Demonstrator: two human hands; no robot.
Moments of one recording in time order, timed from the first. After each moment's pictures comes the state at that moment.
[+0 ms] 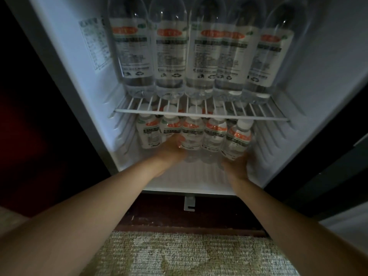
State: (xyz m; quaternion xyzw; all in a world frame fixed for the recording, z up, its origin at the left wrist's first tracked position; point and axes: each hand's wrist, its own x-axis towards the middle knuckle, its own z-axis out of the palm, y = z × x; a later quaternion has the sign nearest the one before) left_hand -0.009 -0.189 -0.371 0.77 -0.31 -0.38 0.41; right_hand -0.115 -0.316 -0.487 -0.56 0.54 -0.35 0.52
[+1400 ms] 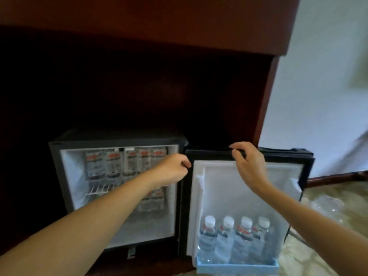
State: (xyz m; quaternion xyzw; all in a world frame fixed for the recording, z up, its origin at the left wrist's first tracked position) left_hand -0.246 -0.145 -0.094 0.72 -0.59 -0.20 0.30; right_hand -0.427 -0.230 -0.103 -0.75 0.41 -0.49 0.16
